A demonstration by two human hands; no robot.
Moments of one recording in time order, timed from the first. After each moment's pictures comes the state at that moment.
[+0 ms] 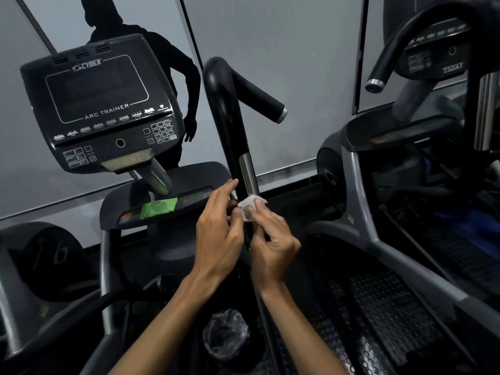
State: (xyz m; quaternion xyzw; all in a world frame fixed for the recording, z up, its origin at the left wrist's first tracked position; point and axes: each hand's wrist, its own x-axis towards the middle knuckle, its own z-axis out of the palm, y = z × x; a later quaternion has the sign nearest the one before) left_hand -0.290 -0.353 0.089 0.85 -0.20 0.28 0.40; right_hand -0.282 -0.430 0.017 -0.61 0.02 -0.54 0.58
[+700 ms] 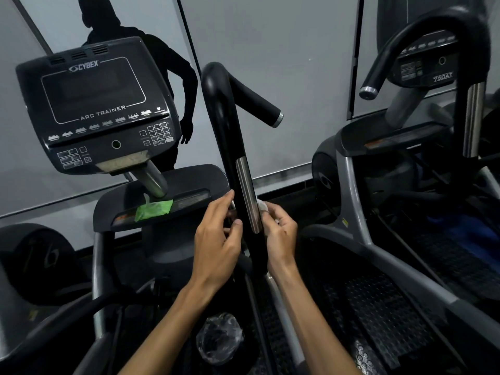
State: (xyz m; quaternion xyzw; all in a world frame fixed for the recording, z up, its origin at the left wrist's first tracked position) left_hand -0.293 -0.351 0.074 0.84 -0.19 0.24 0.45; right_hand -0.252 -0.464 0.012 -0.49 0.07 -0.21 0.84
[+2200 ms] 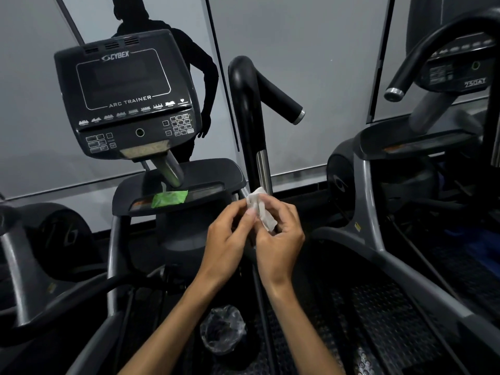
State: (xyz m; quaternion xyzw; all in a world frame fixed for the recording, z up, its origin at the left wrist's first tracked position) left_hand -0.309 -0.343 0.075 0.79 -0.16 0.15 0.58; right_hand -0.312 -0.432 0.050 -0.60 0.02 -0.37 0.71
